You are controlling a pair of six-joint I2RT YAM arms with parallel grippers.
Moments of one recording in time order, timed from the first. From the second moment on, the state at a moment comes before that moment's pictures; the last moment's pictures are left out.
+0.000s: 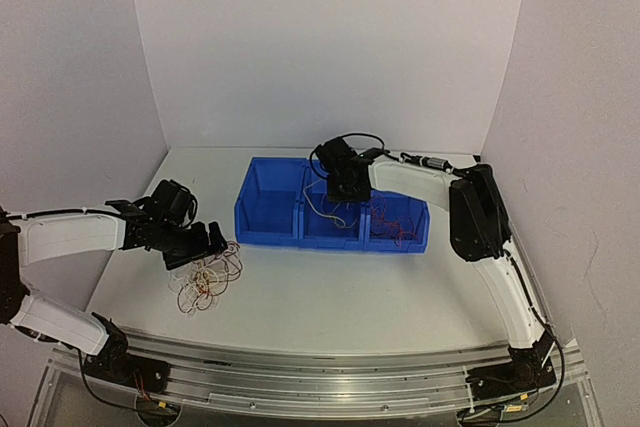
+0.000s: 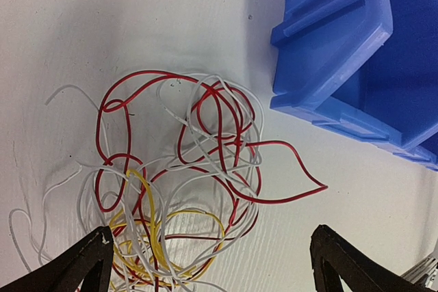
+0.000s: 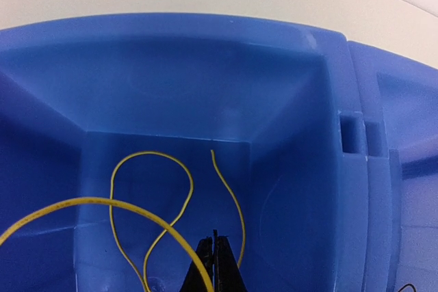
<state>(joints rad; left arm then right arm) -0.53 1.28 0.71 -0.40 -0.02 -0.76 0.72 2.46 2.14 -0.68 0.50 0.55</state>
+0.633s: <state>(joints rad) -0.53 1.28 0.71 -0.41 -0.01 -0.76 0.71 2.44 2.16 -0.69 0.35 0.51</state>
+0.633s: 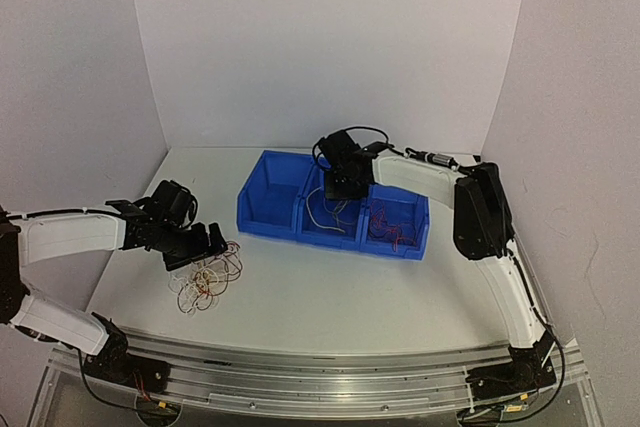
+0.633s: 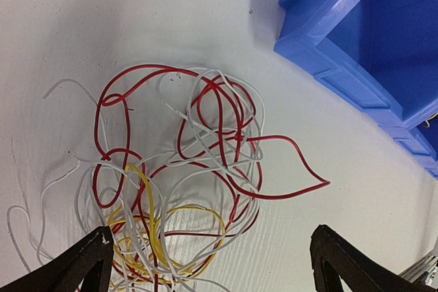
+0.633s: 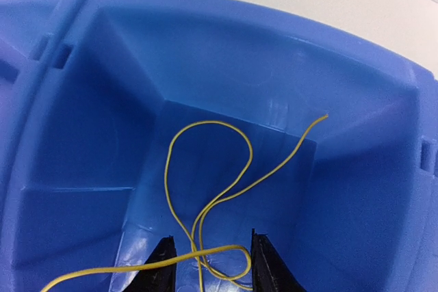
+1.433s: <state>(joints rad) -0.53 1.30 0.71 -0.41 0.00 -0.76 0.74 2.28 2.14 -0.71 0.30 0.42</state>
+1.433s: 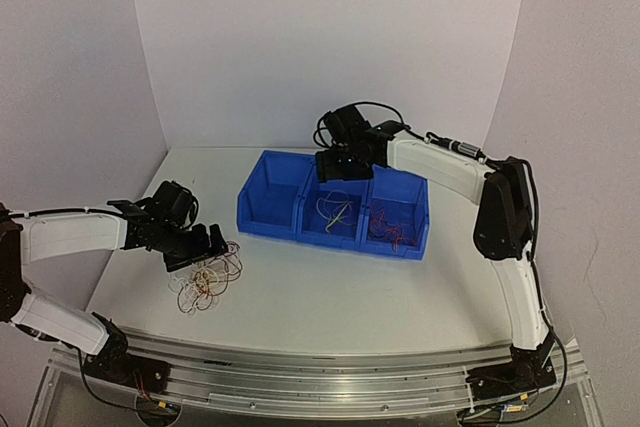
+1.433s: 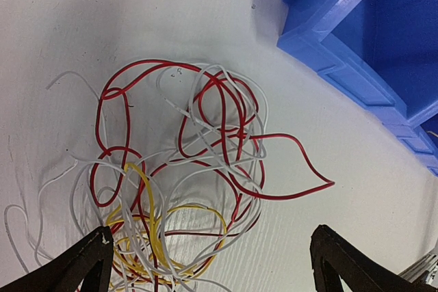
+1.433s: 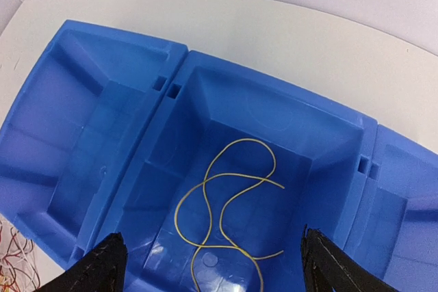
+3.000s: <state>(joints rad) -0.73 1.27 0.71 -0.17 0.31 -0.58 0.99 1.68 1.22 -0.44 -0.19 0.23</state>
